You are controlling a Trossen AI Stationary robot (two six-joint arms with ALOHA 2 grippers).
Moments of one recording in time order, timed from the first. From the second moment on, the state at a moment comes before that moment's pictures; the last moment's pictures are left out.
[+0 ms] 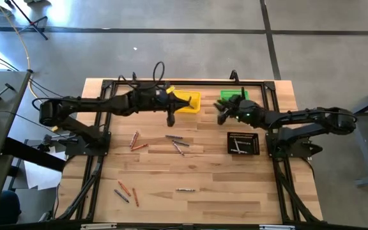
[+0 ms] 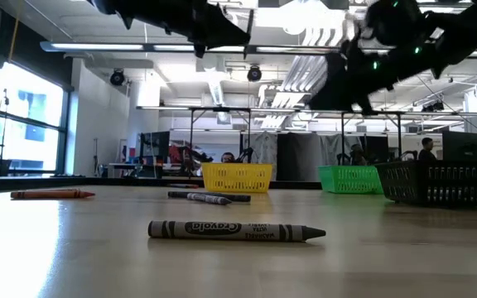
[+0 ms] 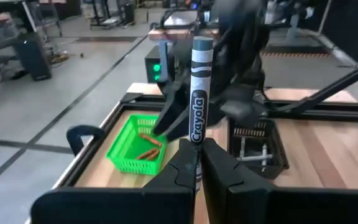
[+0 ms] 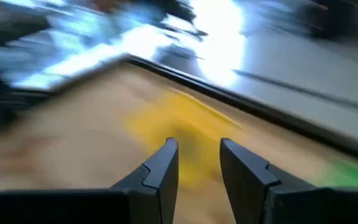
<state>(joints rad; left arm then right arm) 0.23 1.40 0.97 0.21 0.05 0.08 -0.26 1.15 0.43 0.49 0.28 0.28</state>
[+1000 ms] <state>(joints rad) 0.08 1.61 0.97 0.64 -0.04 0.07 -0.14 1.00 0.43 0.72 0.01 0.23</state>
